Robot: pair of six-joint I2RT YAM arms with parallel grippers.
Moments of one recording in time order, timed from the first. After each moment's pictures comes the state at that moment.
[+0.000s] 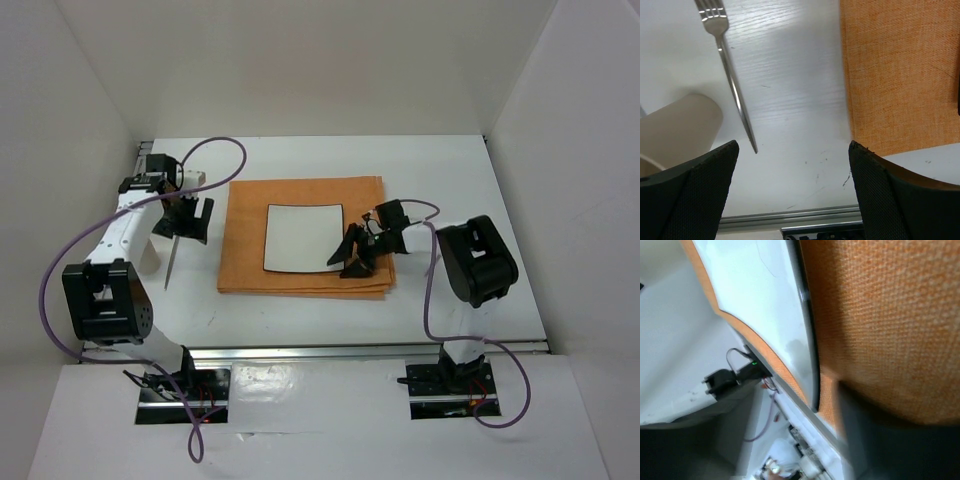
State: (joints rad) left arm 0.10 1.58 1.32 -0.93 0.07 0.21; right arm 0.33 1.87 0.90 -0.06 -0.80 0.82
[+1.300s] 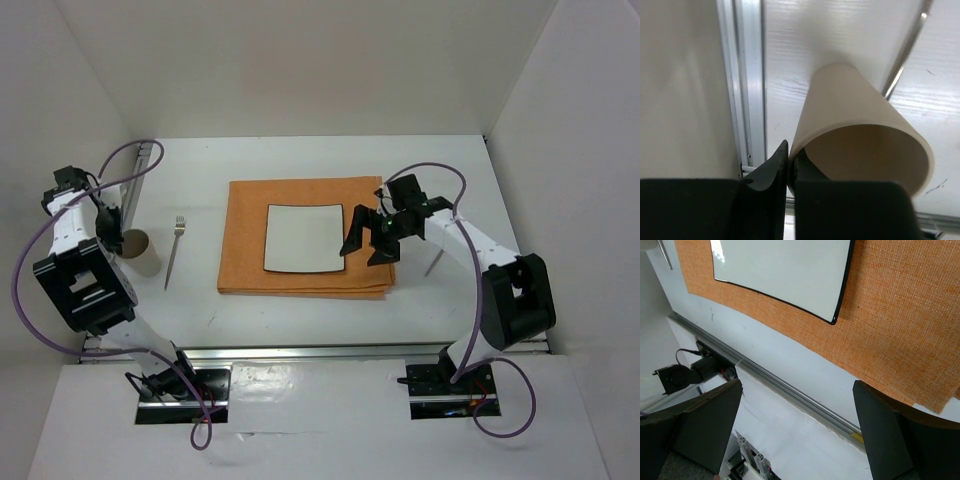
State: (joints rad) left arm 0.58 1.73 1.43 -0.94 0.05 0.43; right arm 0.34 1.54 1.09 -0.64 -0.54 0.52
